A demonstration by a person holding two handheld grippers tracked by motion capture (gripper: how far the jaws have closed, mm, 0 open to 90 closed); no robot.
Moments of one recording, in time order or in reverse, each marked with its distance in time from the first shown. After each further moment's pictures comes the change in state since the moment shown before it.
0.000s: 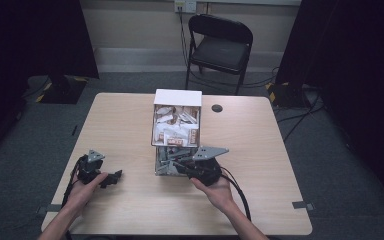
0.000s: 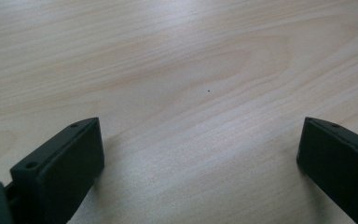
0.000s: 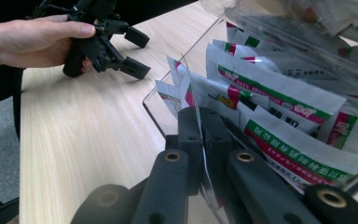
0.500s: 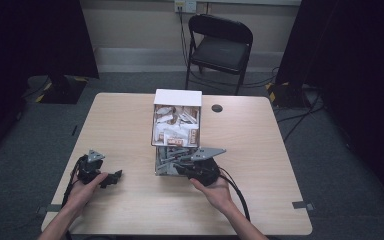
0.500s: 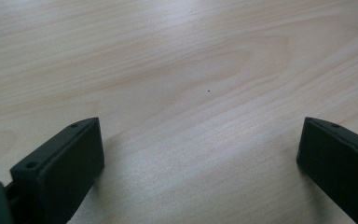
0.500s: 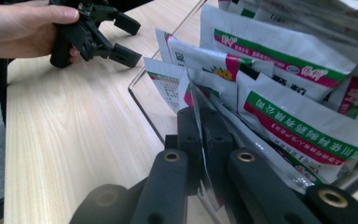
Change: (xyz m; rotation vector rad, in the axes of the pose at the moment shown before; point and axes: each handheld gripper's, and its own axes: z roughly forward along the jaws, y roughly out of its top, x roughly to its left) left arm 0.000 0.000 0.000 0.001 -0.001 0.000; right arm -0.006 -0.008 0.010 0.038 -0.014 0.027
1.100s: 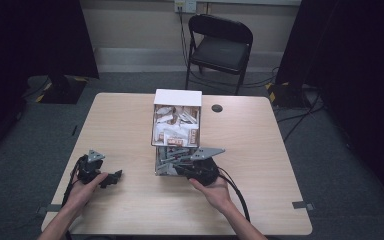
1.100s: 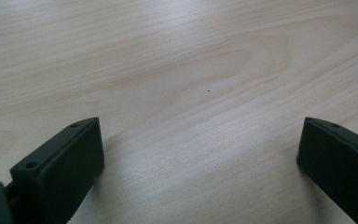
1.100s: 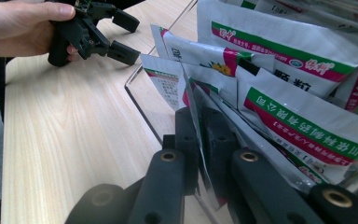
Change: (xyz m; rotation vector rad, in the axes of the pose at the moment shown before) left arm 0.000 0.000 0.000 -0.001 0.001 0.000; right arm -0.002 -0.002 0.005 0.010 0.005 0.011
